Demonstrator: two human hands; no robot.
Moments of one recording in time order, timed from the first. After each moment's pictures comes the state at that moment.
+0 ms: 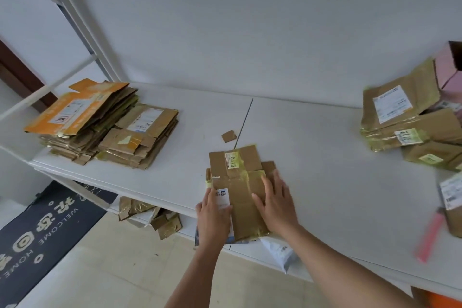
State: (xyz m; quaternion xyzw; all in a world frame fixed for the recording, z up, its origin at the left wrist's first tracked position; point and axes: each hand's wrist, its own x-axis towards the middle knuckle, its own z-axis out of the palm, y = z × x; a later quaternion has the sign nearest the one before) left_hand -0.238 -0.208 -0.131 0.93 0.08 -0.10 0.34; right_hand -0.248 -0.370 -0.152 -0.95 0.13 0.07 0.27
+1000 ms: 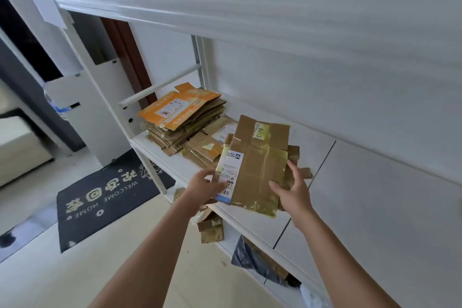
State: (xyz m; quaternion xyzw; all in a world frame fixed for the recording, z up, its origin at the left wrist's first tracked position) left_hand -0.152 -0.029 -0.003 0.75 0.23 -0.12 0.61; right_hand -0.145 -0.252 -0.030 -0.74 0.11 0.05 0.66
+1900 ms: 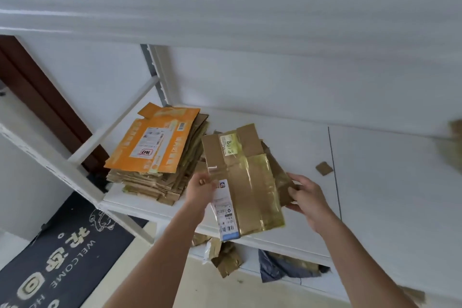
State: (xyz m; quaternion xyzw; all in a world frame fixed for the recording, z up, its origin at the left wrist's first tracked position) left_hand 0.010 0.114 -0.045 0.72 0.16 -0.16 0.65; right_hand -0.084 -0.120 -0.034 -0.66 0.33 0.00 0.68
